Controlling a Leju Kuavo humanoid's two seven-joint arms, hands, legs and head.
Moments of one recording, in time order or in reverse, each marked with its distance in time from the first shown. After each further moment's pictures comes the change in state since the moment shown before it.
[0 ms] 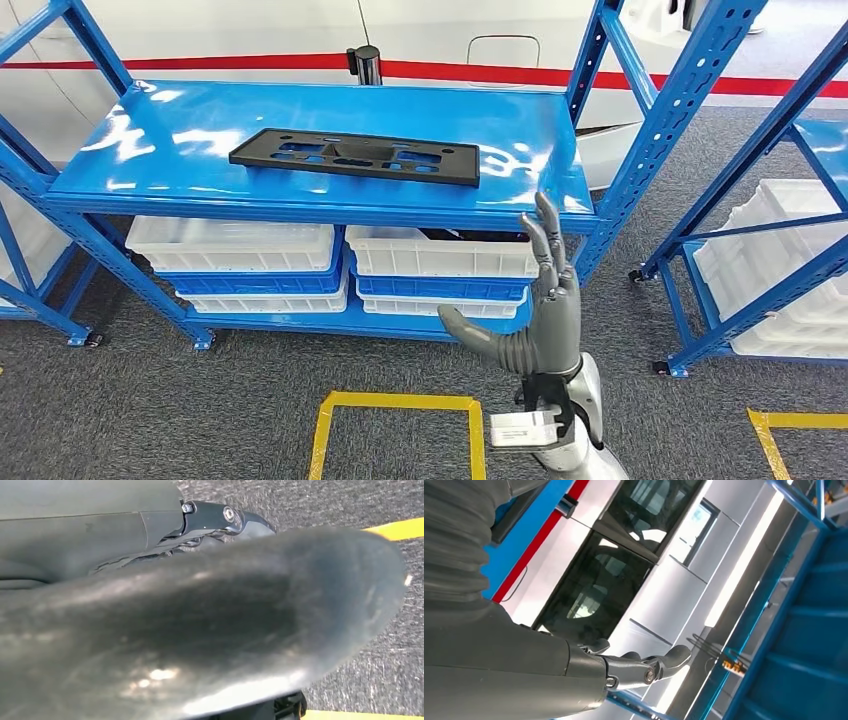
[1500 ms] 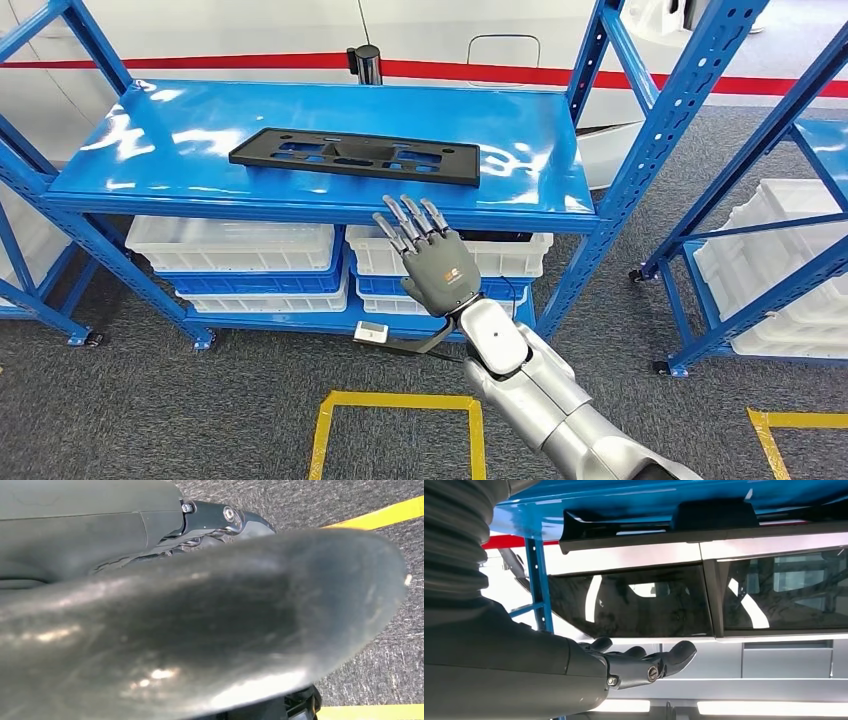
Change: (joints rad) left arm -0.026 0.020 -0.002 0.000 -0.108 -0.052 0.050; right arm -0.421 0.037 0.258 0.739 0.825 -0.065 0.644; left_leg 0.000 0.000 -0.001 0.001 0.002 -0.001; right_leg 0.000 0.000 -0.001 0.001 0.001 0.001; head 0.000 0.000
